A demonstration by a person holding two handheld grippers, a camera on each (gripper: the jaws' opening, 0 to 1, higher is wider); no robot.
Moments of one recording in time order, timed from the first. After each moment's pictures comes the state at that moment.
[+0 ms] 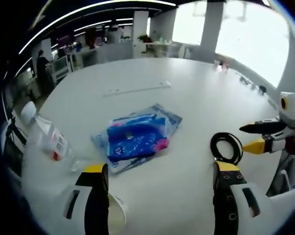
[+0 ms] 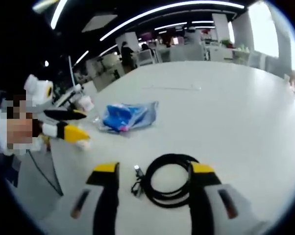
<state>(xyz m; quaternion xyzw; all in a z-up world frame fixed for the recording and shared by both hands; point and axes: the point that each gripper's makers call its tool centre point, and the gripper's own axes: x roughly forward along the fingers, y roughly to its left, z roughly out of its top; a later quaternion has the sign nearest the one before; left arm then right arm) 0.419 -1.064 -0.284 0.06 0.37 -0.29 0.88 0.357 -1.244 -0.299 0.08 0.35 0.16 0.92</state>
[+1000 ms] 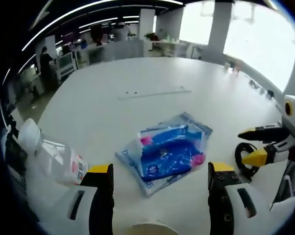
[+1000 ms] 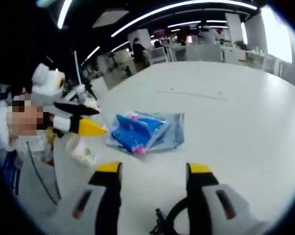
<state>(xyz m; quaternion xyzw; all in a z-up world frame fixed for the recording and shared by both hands) 0.496 -1.030 -0.291 0.06 0.39 -0.26 0.88 0.430 -1.179 -0.303 0.07 0.35 0.22 0.91</state>
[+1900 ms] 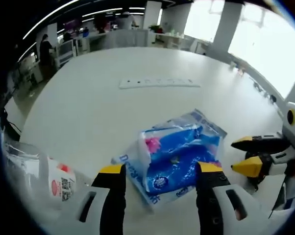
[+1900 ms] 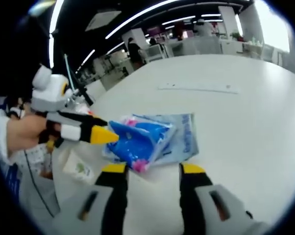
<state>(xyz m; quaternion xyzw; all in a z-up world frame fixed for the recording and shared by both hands) 0.526 -1.032 -0.328 0.03 0.42 -0.26 0.87 0.466 -1.147 -0.327 0.12 0.36 0.21 0.90</state>
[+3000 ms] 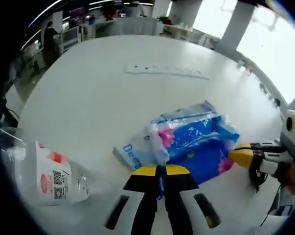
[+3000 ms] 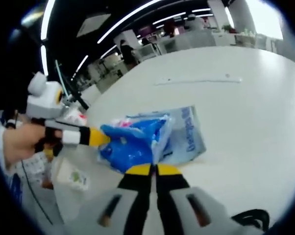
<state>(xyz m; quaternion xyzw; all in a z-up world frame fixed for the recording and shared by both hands) 0.515 -1.024 -0.344 0.02 0.48 -0.24 0.85 0.475 -1.142 -0.344 0.15 0.37 0.19 0.90</state>
